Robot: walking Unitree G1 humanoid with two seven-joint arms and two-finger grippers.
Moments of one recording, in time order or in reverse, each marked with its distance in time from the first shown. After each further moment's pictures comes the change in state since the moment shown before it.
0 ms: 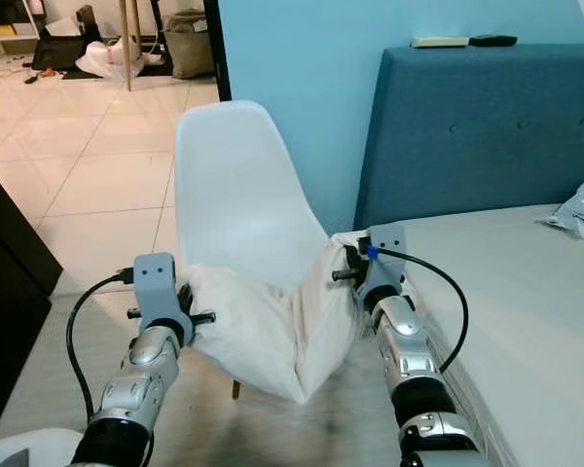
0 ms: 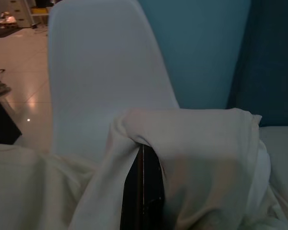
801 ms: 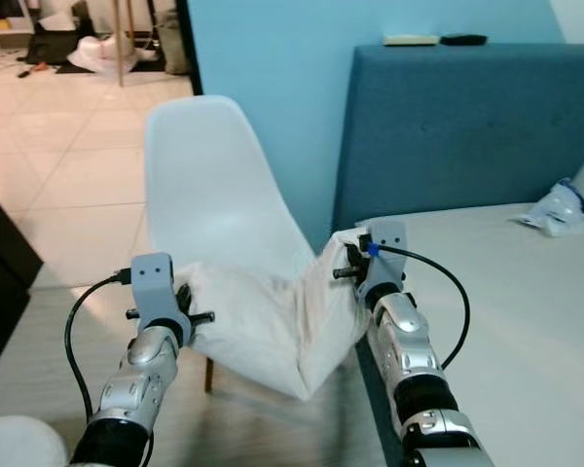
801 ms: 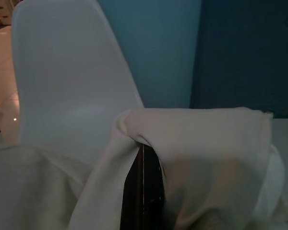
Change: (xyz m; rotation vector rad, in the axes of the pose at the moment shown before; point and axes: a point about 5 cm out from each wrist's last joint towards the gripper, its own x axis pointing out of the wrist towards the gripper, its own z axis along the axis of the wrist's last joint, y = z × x) left arm 0.000 0.000 0.000 -0.015 -0.002 0.000; right arm 0.002 -0.002 0.003 -0.003 0.004 0.002
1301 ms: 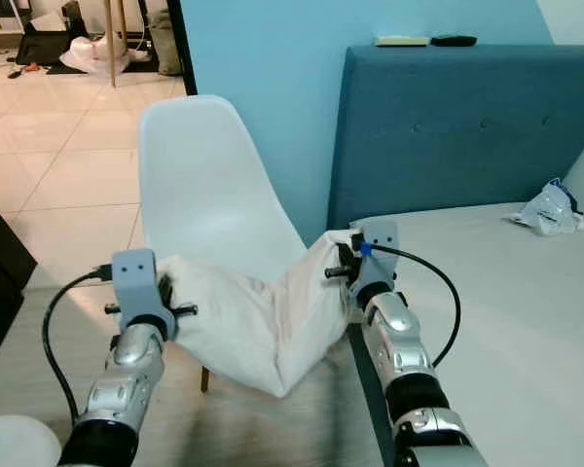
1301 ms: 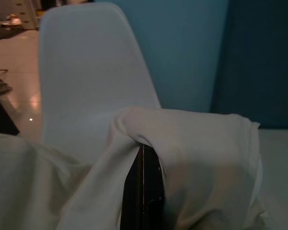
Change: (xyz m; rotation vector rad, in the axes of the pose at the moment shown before) left arm 0.003 0.016 0.021 0.052 -0.136 0.072; right arm 0.008 0.009 0.009 0.012 -0.026 0.025
